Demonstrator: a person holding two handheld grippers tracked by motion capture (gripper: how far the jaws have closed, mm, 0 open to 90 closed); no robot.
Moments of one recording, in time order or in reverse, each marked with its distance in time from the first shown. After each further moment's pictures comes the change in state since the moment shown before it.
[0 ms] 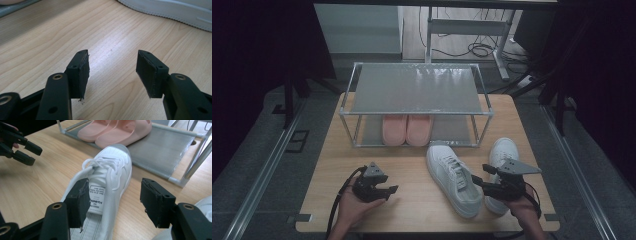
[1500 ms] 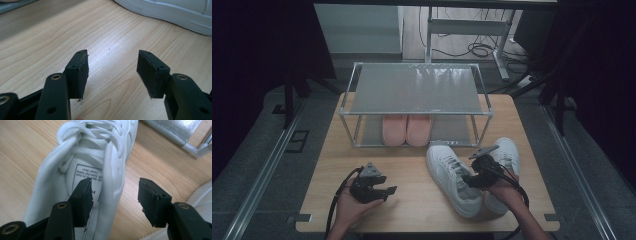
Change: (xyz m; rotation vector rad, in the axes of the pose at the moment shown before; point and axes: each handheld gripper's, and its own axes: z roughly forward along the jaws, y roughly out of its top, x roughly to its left) left arm 0.003 -0.003 -0.007 -0.016 -0.020 -0.027; right arm 0.007 0.033 0.064 0.482 -0.082 -0.038
